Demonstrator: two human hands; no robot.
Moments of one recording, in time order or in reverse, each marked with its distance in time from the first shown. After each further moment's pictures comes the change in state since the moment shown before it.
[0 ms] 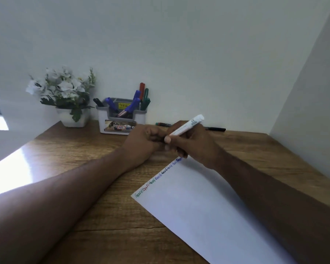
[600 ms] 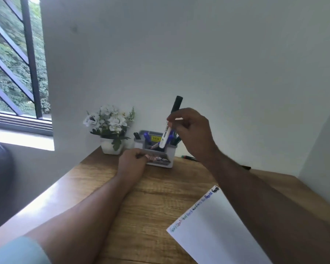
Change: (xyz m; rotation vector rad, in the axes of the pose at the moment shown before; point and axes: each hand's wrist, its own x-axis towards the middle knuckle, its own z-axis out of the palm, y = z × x) left_hand -0.002 -0.052 -0.080 0.094 0.554 -0.363; right_hand 0.089 -0.076 0.060 -0.197 0.227 -0.452
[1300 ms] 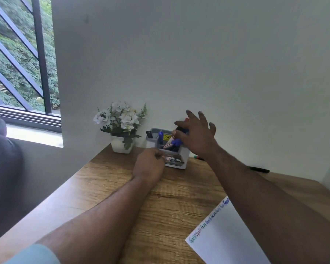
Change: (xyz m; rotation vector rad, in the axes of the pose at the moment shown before) left_hand 0.011 -0.002 0.014 0.145 -0.027 0.031; right_hand 0.022 0.065 0.028 -0.809 -0.327 0.274
